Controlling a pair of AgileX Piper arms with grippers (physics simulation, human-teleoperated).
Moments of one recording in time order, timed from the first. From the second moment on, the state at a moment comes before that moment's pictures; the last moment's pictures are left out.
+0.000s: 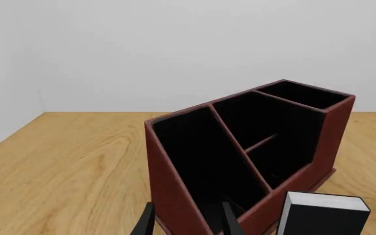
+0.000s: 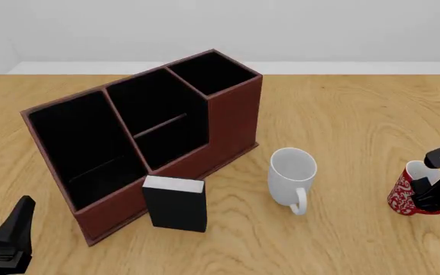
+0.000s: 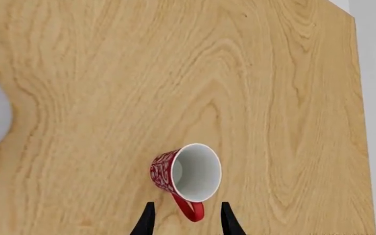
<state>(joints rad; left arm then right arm) 0.00 0.00 0.00 0.00 0.00 -0.31 1.05 -0.54 0.30 -0.63</state>
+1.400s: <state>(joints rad) 0.00 0.00 0.00 0.00 0.00 -0.42 1.22 -0.49 0.14 -0.66</state>
